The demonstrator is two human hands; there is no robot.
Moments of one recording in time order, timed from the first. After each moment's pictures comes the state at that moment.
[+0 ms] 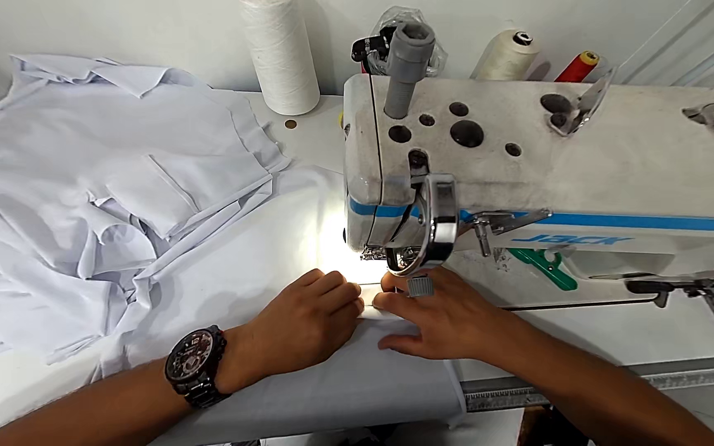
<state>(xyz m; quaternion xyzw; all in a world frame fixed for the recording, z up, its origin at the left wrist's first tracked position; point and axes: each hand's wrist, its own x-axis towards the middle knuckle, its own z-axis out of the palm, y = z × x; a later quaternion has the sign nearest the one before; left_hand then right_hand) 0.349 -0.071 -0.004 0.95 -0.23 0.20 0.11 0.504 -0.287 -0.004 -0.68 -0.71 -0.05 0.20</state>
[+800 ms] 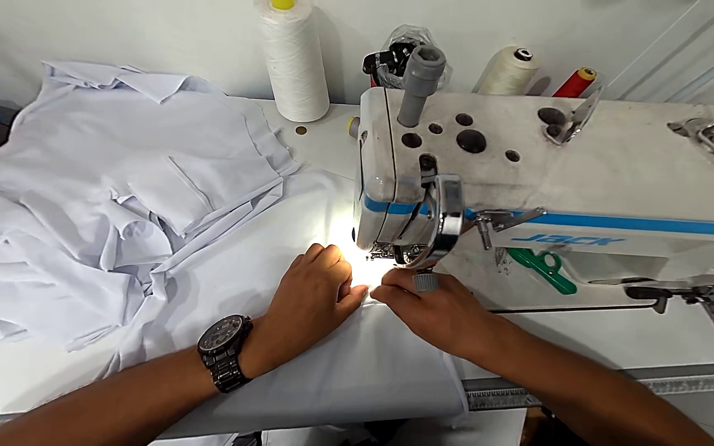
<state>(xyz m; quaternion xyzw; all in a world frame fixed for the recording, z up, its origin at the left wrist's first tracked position) 0.361 -0.078 -0.006 0.97 0.04 0.14 0.17 0.496 -0.276 0.003 -0.67 -0.69 -0.08 0.25</state>
